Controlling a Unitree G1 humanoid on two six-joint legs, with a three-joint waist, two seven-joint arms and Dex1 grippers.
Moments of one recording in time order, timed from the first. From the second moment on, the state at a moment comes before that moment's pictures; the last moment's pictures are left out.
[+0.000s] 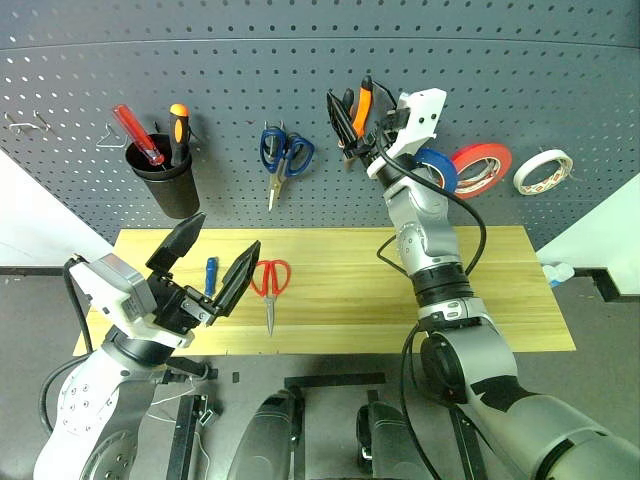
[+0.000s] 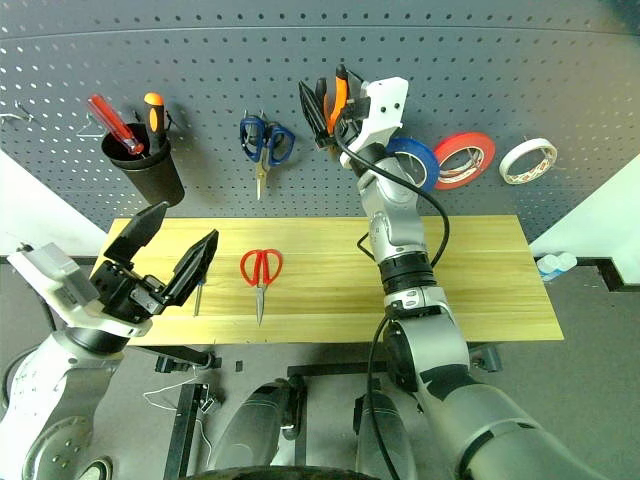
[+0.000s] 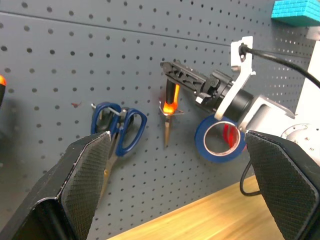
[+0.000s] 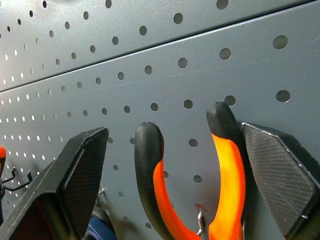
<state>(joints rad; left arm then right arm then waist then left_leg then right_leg) 0.22 0.39 0.21 -0.79 -0.65 0.17 -0.41 -0.97 -0.05 -0.12 0.56 0.30 -0.16 0.40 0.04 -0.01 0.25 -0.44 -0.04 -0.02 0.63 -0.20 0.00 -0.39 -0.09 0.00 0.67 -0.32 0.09</state>
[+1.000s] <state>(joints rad) -0.06 0.28 0.11 -0.44 -0.53 -0.03 -0.56 -0.67 -0.20 -0.10 0.04 0.30 0.18 0.38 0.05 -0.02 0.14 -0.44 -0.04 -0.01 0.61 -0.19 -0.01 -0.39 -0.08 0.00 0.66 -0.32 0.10</state>
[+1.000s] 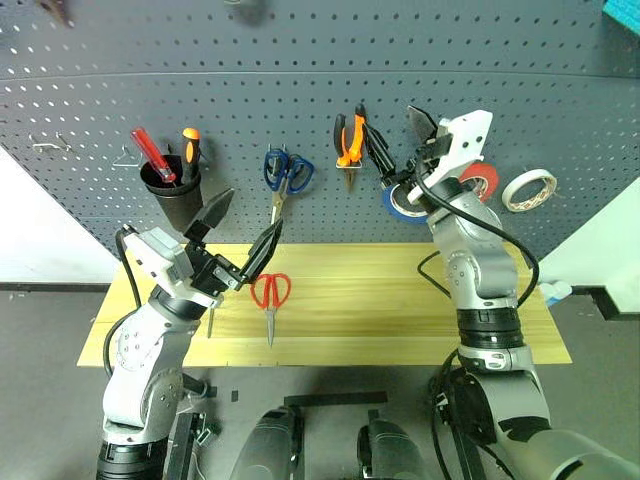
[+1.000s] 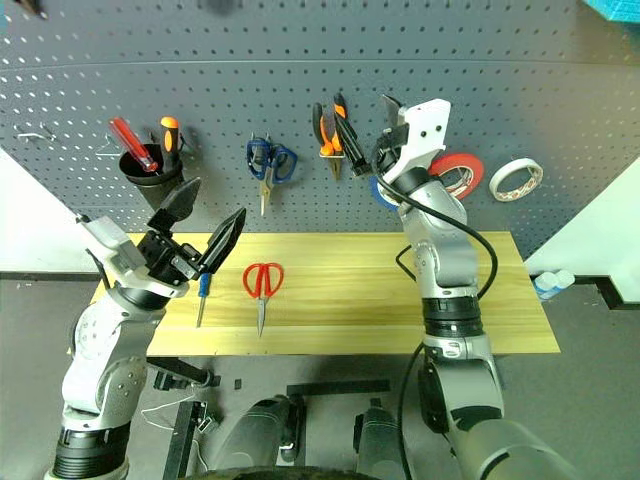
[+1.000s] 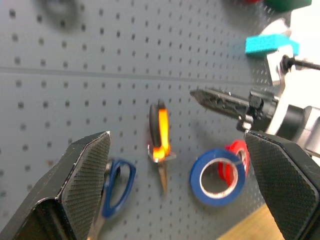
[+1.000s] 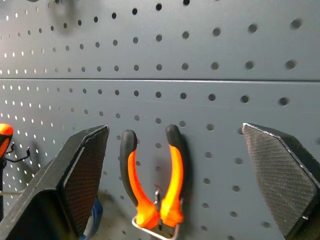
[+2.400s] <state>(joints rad) -0.05 0.21 0.00 -0.29 -0.22 0.57 -0.13 -0.26 -0.60 -0.11 -0.62 0.86 0.79 0.60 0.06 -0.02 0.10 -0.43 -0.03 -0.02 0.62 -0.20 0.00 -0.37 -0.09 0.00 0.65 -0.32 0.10</state>
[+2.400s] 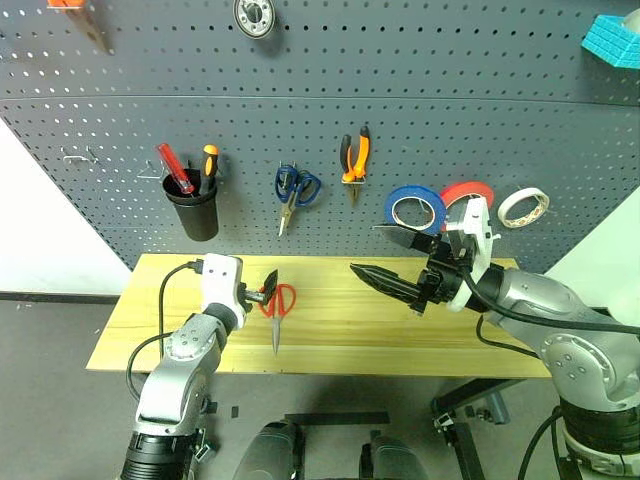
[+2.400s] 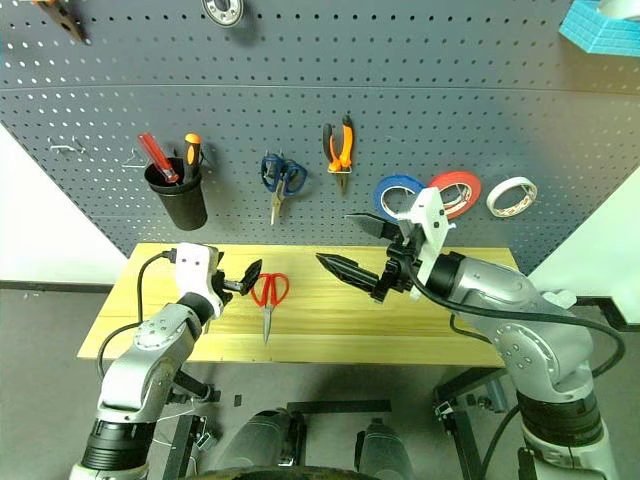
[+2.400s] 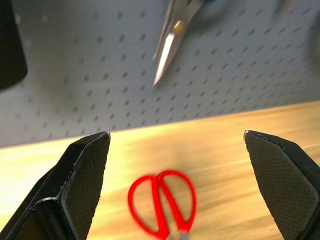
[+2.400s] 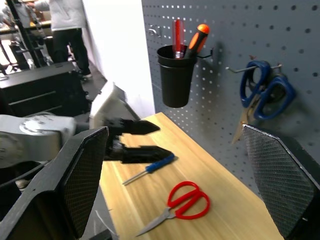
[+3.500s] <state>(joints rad) -0.25 -0.05 0.05 0.18 -0.10 0.67 0.12 -0.17 -0.72 -0.22 -0.70 1.05 0.74 0.64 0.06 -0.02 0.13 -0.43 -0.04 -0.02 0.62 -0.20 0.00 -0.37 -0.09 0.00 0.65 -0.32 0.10</state>
